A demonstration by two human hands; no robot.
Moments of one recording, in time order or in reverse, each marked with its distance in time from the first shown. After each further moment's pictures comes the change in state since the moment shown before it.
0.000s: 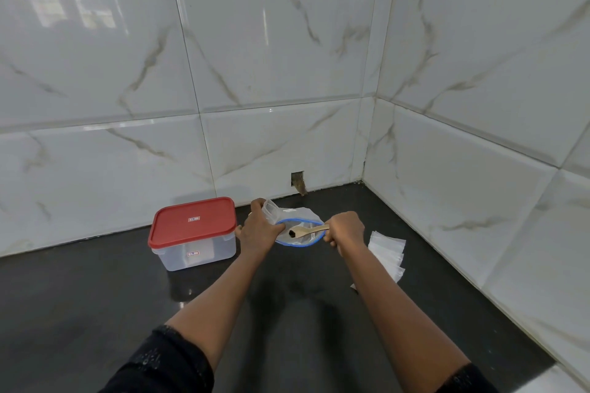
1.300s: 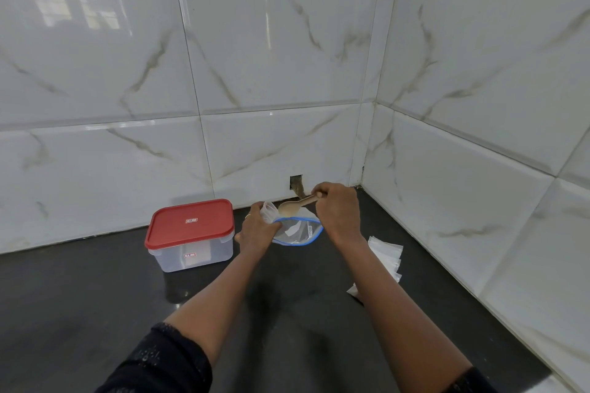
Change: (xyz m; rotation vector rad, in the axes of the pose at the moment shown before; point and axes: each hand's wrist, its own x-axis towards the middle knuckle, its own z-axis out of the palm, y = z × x) left_hand 0.010 0.004 0.005 -0.118 -0.013 -0.074; right_hand -0.036 -0.039 -0.015 -0.347 0.232 -0.770
